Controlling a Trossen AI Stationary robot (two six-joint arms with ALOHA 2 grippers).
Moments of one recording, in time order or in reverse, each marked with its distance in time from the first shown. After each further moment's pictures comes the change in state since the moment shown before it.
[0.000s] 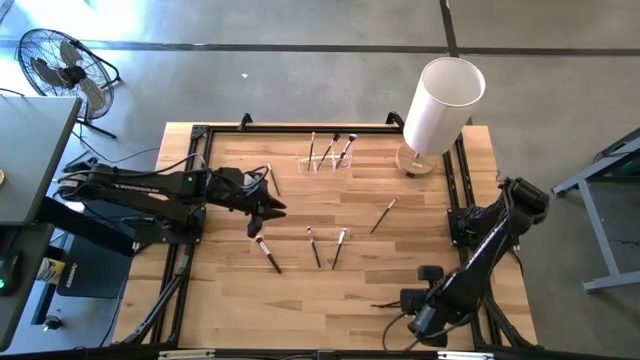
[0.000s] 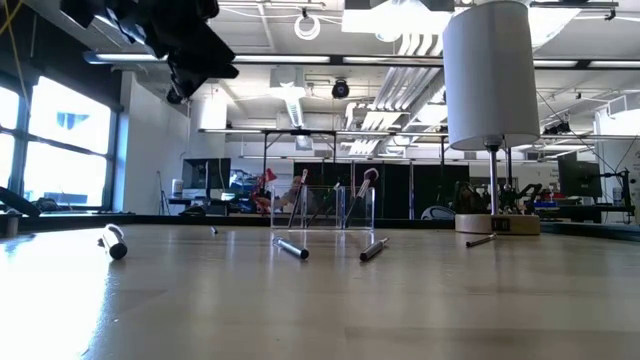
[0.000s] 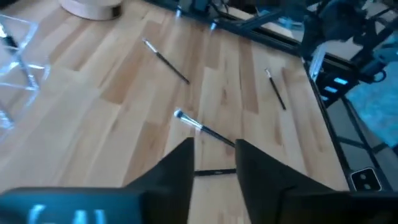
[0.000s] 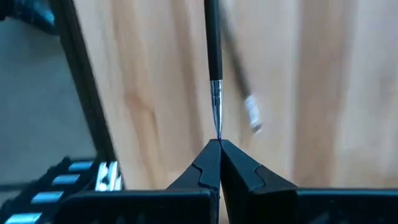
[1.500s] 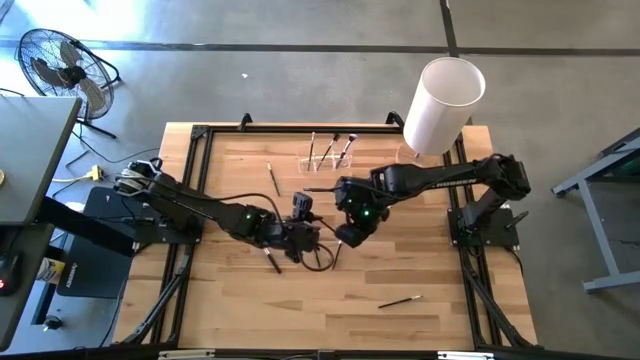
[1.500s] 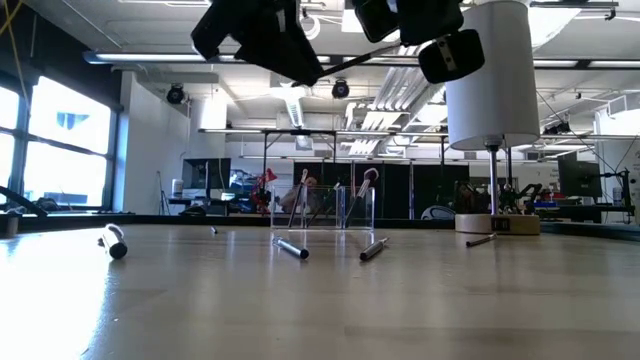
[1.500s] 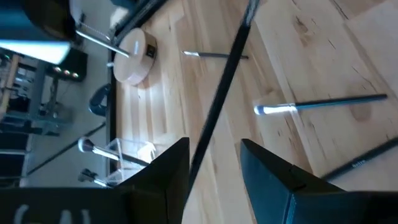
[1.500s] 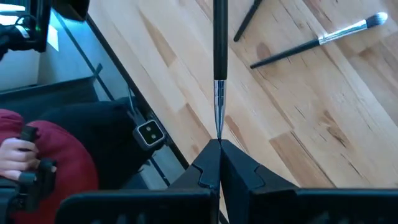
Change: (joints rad) left arm -0.314 0.618 0.537 -0.230 -0.697 0.707; right arm -0.825 -0.004 0.196 0.177 -0.485 -0.098
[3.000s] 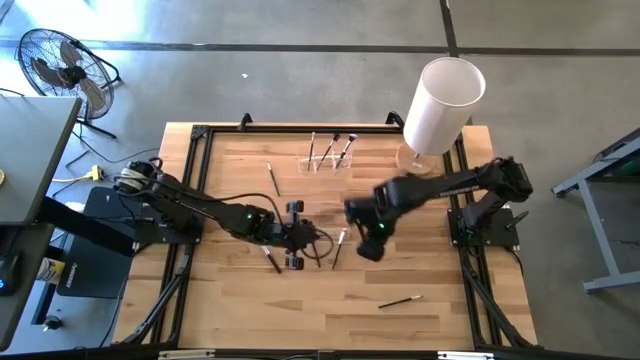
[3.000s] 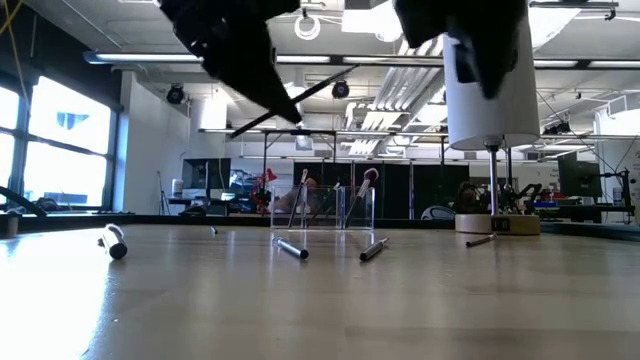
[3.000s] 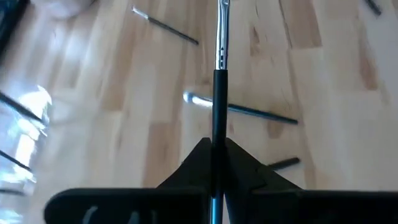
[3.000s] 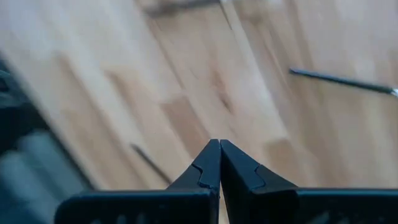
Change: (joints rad) left arm 0.020 -0.015 -0.145 0.080 0.245 -0.522; right arm 0.131 -0.013 -0.032 -0.314 0.323 -0.255
